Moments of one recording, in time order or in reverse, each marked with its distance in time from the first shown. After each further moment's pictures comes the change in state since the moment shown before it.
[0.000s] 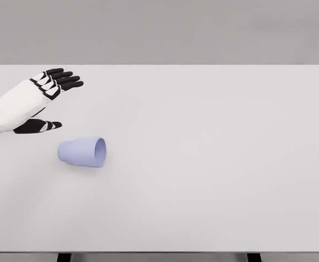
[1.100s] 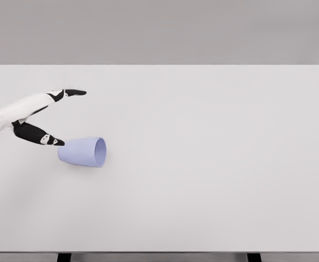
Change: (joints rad) left arm -0.058 0.055 -0.051 -0.038 0.517 0.418 -0.454; right arm 0.009 0.000 -0.001 0.005 0.000 0.002 0.000
